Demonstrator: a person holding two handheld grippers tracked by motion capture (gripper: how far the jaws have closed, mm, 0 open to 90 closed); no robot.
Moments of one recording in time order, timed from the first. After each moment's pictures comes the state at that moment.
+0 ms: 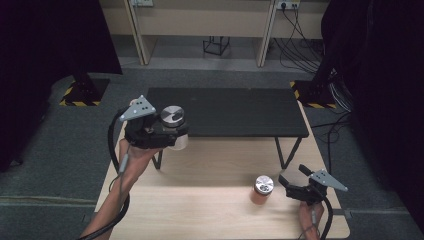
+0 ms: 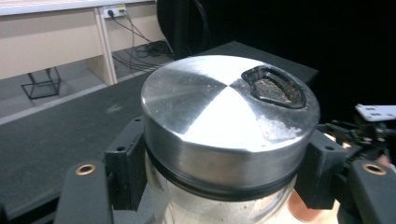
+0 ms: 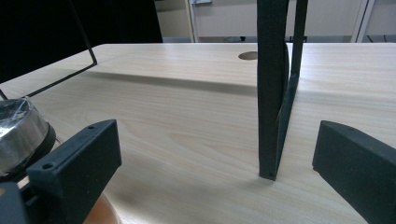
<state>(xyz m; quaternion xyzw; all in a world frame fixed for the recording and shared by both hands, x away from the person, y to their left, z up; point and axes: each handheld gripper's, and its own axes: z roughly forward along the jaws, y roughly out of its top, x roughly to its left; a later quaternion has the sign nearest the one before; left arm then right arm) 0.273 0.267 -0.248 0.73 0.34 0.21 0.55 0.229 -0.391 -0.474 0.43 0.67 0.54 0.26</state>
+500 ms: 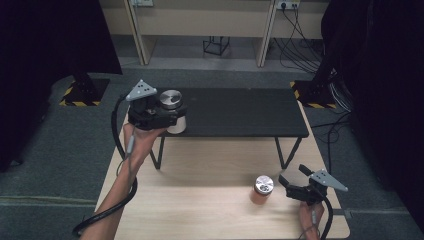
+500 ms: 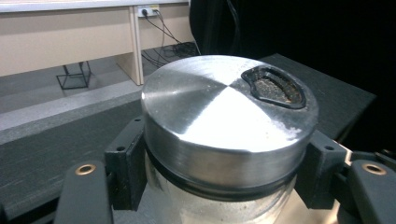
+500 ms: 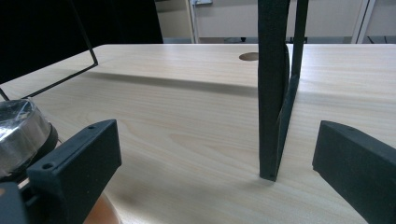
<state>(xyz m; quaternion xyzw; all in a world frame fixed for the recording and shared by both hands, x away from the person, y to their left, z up) 0.301 0.260 -0.244 0.71 0.39 0.23 0.54 0.229 -0.391 -0.474 0.43 0.68 0.54 0.26</state>
